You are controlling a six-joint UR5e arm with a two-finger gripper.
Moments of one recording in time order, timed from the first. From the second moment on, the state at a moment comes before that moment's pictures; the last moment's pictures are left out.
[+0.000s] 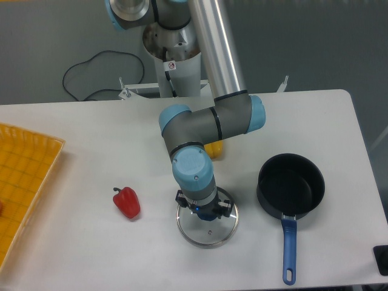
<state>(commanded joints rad) 2.36 -2.16 -1.52 -1.01 1.69 0.57</state>
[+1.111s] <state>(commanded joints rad) 2.36 -2.17 -1.52 -1.01 1.69 0.57</state>
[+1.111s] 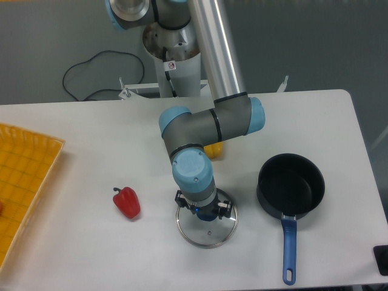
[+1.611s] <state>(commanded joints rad) 2.36 -2.11 -1.51 -1.02 1.69 0.77</state>
